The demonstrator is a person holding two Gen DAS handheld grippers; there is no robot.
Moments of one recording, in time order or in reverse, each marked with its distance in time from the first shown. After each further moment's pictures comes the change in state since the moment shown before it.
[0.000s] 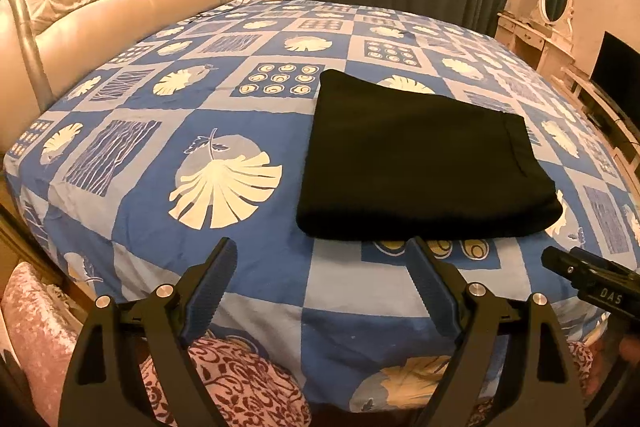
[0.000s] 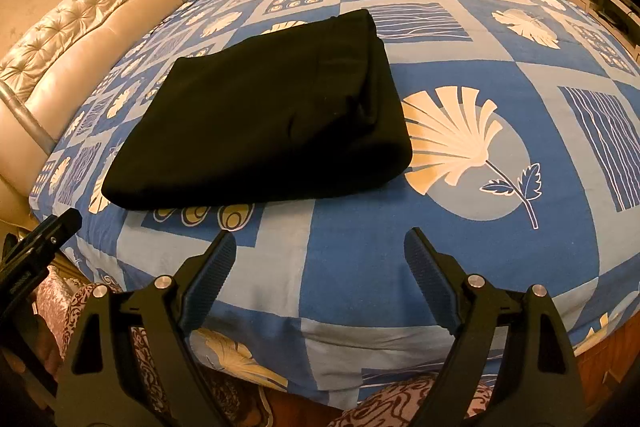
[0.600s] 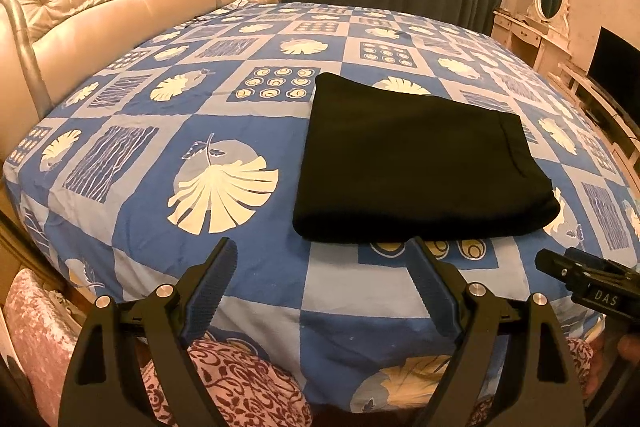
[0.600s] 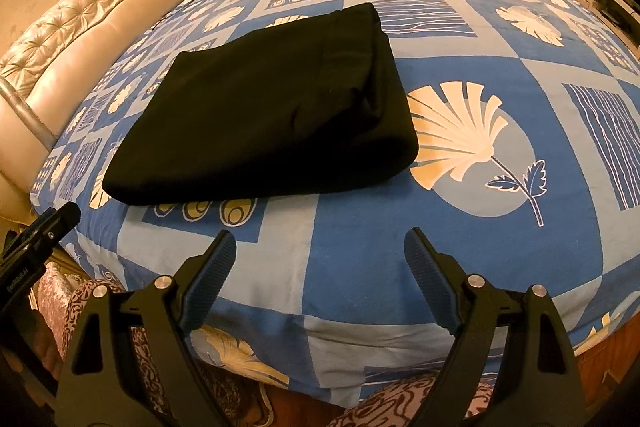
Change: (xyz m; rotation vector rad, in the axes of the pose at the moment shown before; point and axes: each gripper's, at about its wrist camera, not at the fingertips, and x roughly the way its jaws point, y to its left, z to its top) left arm -0.002 -0.002 0.002 0.017 -0.009 -0.003; right arm 0.005 0.002 -0.002 -0.006 0.017 0.006
